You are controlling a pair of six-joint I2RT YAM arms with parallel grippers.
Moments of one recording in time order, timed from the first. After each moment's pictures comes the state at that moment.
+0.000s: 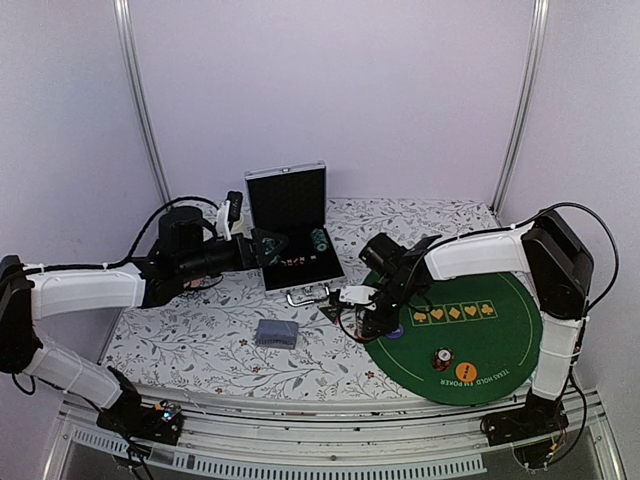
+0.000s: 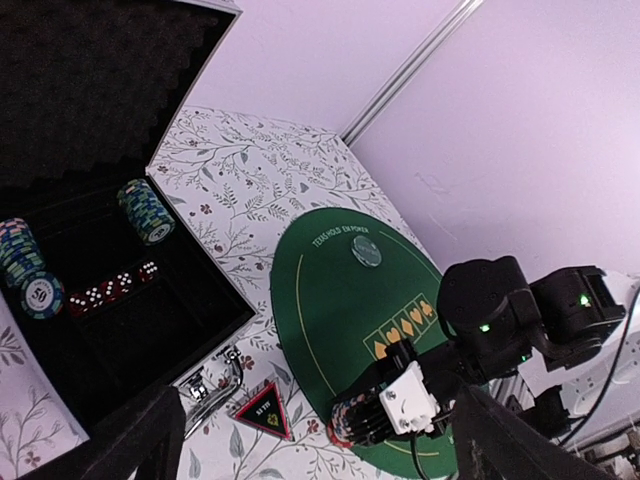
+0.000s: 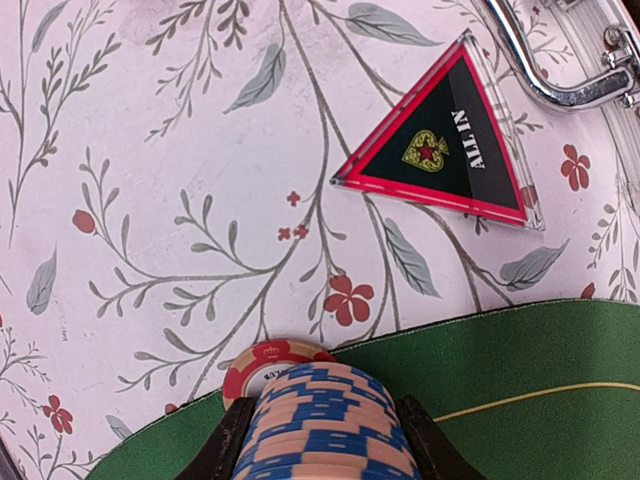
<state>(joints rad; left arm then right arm) -0.62 1.34 0.72 0.38 0.25 -0.59 0.82 1.94 1.26 -0.55 -0.19 -0.59</state>
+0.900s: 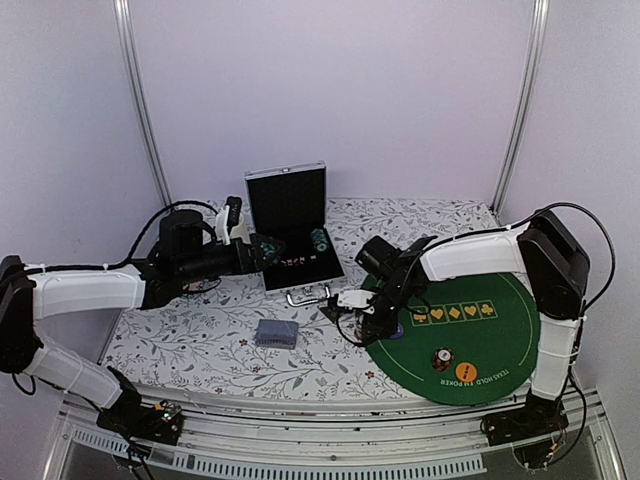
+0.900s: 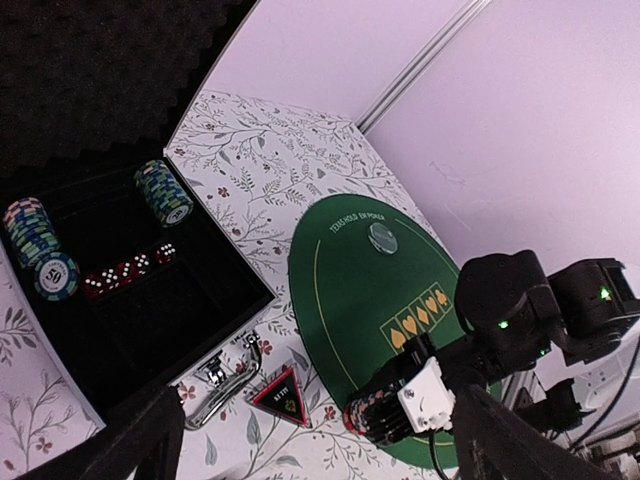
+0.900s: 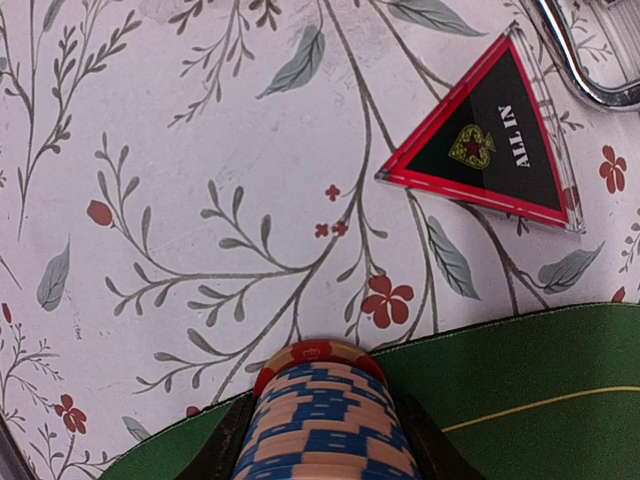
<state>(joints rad) -0.60 1.33 0.70 0.35 0.25 -0.57 0.84 1.96 1.28 -0.61 -0.19 -0.59</state>
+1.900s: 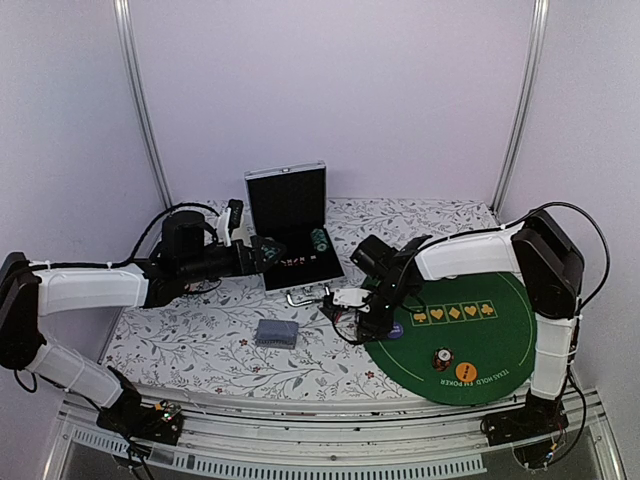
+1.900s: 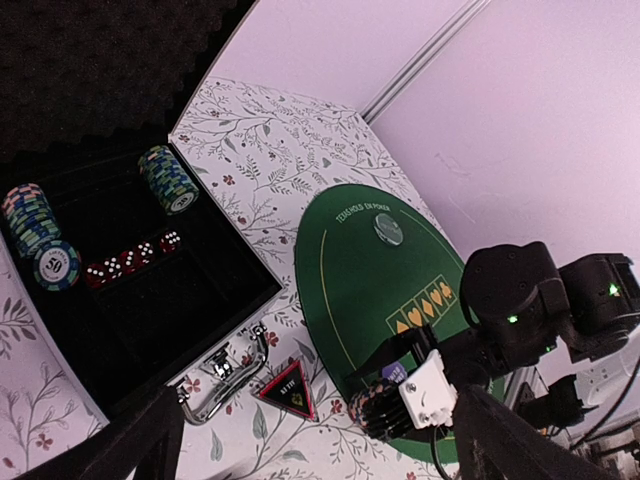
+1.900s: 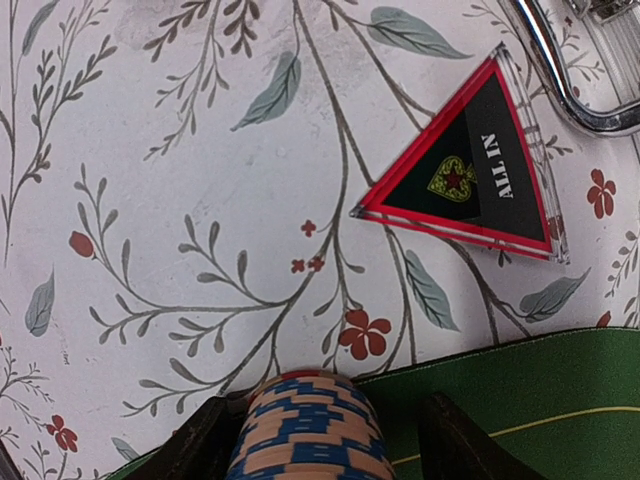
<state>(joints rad) -0.58 1.36 0.70 0.35 0.28 -0.57 0.85 1.99 1.32 -0.60 -0.17 -0.58</state>
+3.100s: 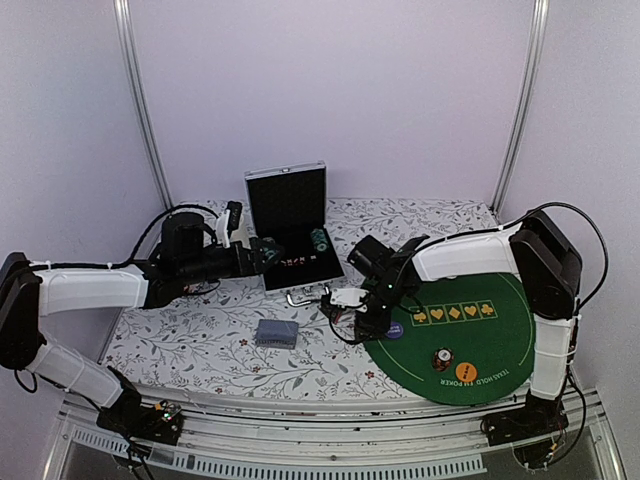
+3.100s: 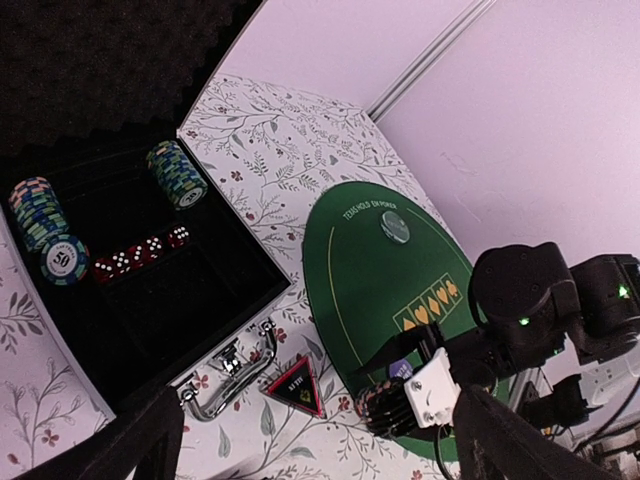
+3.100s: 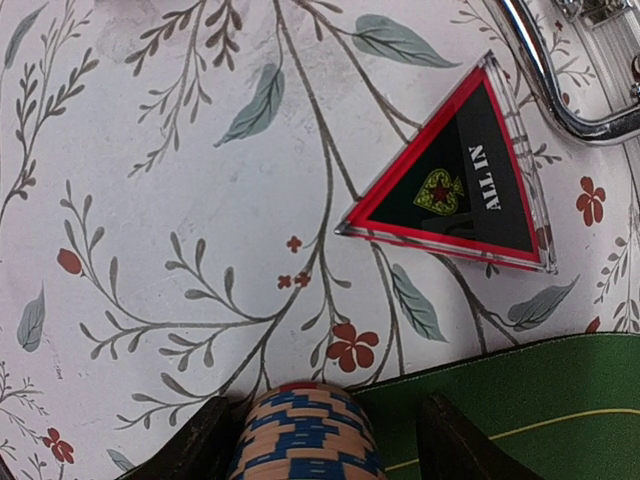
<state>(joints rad) -0.57 1.36 0.69 0.35 0.28 -0.57 0.86 2.00 1.34 -0.59 -0.12 -0.56</state>
